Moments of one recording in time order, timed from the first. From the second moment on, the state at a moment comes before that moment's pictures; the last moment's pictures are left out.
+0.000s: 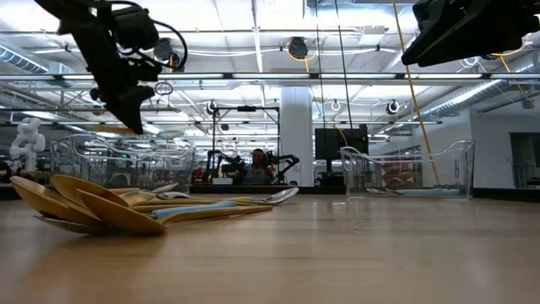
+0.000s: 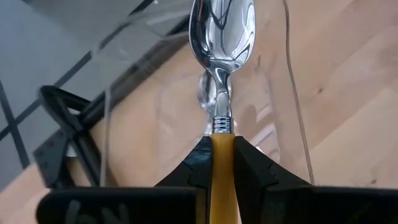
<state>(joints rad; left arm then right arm) 0.58 1.01 0.73 -0.70 -0.36 -0.12 0.58 1.09 0.62 -0.21 0.57 -0.06</state>
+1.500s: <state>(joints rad) 0.64 1.21 0.49 -0.35 -0.40 -0.14 0.58 1.09 0.62 -0.19 0.58 -0.07</state>
